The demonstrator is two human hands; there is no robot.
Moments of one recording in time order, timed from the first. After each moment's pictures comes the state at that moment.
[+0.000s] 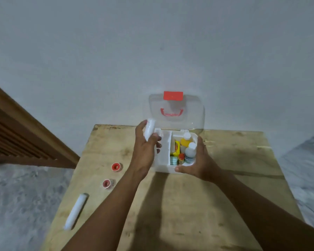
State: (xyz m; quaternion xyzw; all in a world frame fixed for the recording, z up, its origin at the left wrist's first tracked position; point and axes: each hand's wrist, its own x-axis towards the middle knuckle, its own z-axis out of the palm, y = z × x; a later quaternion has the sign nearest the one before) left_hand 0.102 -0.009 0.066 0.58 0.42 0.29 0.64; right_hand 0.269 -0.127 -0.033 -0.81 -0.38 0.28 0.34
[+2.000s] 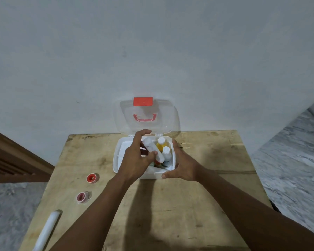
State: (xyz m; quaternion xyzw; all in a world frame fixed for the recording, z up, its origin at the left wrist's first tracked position) left_hand 0.137 -0.025 0.051 0.77 0.31 0.20 0.51; right_hand 0.299 -0.140 -0.019 -0.75 -0.47 0.34 0.32
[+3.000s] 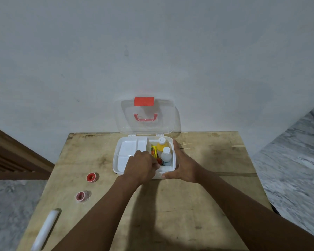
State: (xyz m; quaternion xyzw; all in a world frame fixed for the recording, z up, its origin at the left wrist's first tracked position) left_hand 0.151 -0.026 0.024 0.94 0.30 -0.04 0.18; right_hand 0.299 -0.143 -0.016 -0.74 -0.48 0.35 0.32
